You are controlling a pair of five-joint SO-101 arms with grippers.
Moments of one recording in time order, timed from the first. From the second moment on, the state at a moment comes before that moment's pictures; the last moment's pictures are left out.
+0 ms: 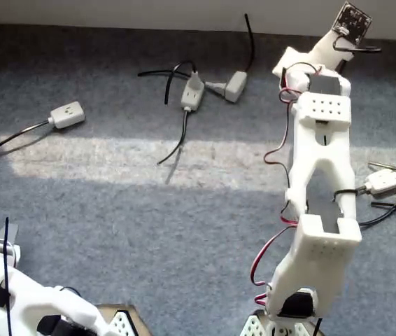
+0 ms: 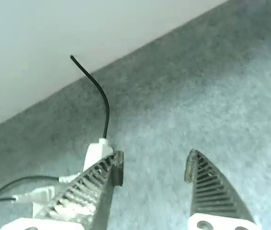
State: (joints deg) left arm -70.7 -42.3 77.1 36.4 14.1; right arm 2.0 21.7 -25.5 52.3 -24.5
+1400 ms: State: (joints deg) left arm -24.7 -13.6 27.5 69.5 30.7; right arm 39.5 31.9 -25.7 73.4 -17.5
